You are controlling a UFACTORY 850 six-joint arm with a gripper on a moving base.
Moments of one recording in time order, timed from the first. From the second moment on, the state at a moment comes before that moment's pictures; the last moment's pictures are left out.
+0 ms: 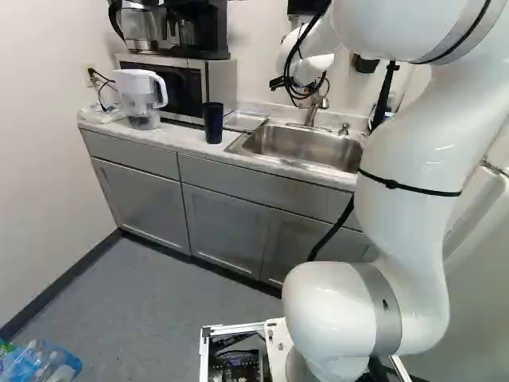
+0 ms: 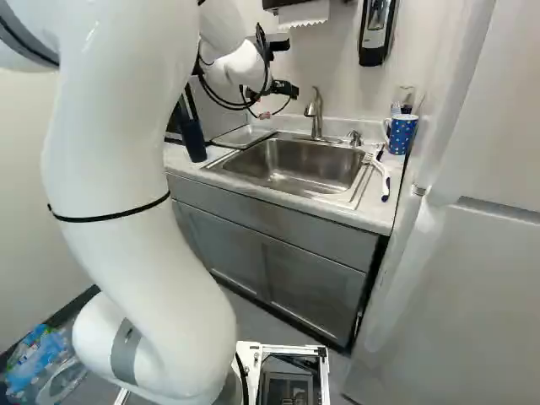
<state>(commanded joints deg) -7.4 -13.2 -75.2 0.0 5.9 0.0</state>
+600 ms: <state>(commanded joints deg) -8.8 -15.9 -78.1 0.0 5.9 0.0</state>
